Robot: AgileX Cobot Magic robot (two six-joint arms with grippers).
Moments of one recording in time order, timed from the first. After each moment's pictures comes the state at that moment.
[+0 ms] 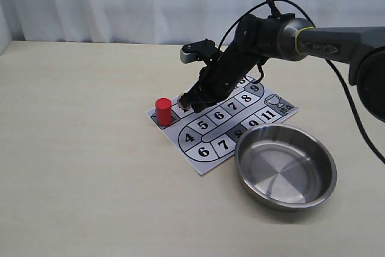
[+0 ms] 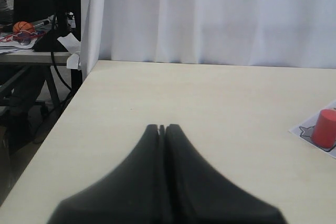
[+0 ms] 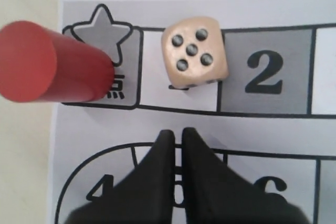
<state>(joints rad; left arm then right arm) -0.03 0.00 0.00 0.18 0.25 -0.18 0.36 2.34 -1.81 0.41 0.82 -0.53</state>
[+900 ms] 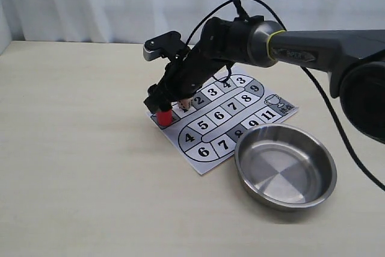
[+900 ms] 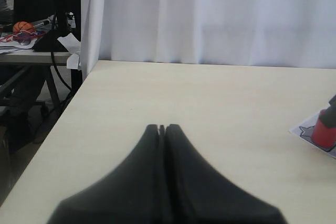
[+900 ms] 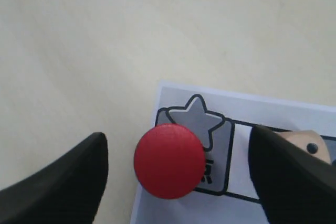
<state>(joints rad) -0.03 0.00 0.00 0.18 0.25 -0.18 0.51 2.32 -1.81 0.40 0.66 -0.53</state>
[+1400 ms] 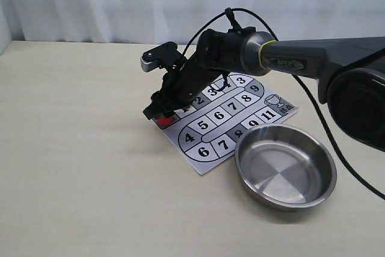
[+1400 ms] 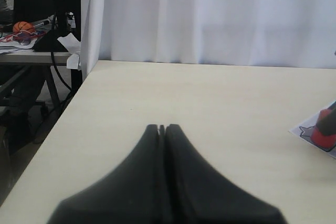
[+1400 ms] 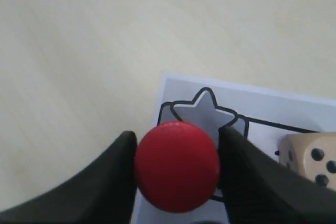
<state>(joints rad) -0.03 0.00 0.00 0.18 0.25 -0.18 0.51 2.35 -1.81 0.41 0.64 -0.56</state>
